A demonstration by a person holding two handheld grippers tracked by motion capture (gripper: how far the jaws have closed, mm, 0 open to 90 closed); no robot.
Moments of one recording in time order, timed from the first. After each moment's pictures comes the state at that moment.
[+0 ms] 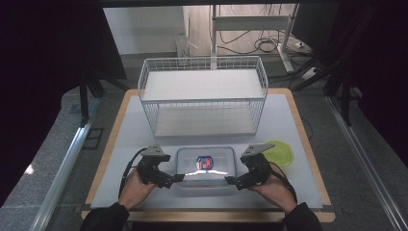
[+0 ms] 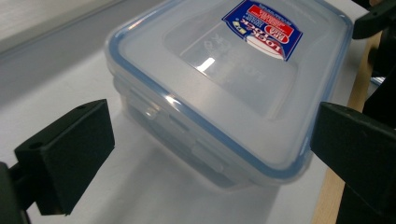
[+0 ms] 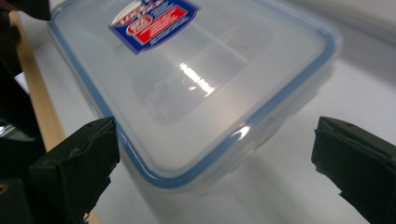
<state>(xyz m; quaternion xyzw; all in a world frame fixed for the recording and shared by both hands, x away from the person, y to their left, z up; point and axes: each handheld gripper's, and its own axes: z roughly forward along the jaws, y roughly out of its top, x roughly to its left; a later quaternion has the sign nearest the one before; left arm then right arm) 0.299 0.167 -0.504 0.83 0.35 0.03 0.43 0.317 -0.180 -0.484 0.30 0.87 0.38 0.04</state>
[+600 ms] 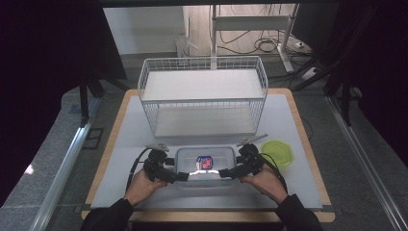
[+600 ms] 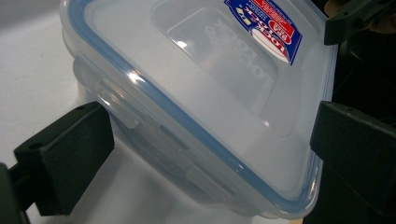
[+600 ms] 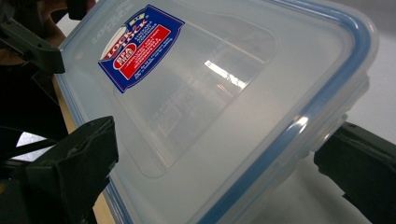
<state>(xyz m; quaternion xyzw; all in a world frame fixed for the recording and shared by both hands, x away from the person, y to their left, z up) 0.319 0.164 -0.519 0.81 0.37 -0.08 0.45 0.349 -0.167 -0.495 0.36 0.85 0.38 -0.07</state>
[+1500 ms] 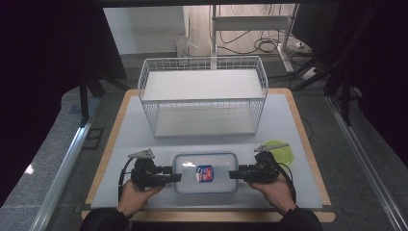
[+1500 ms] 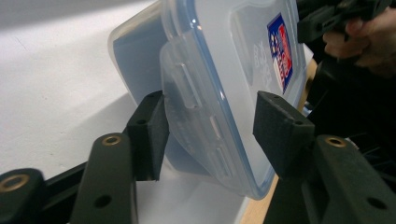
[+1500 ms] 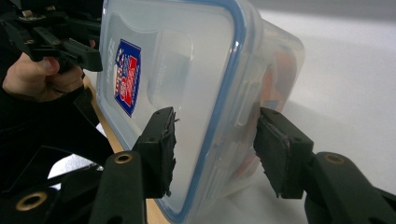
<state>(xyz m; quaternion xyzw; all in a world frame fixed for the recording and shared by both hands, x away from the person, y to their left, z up) 0.281 0.189 -0.509 0.76 0.39 -0.07 0.51 0.314 -0.204 -0.482 0.40 0.80 0.44 -0.08</state>
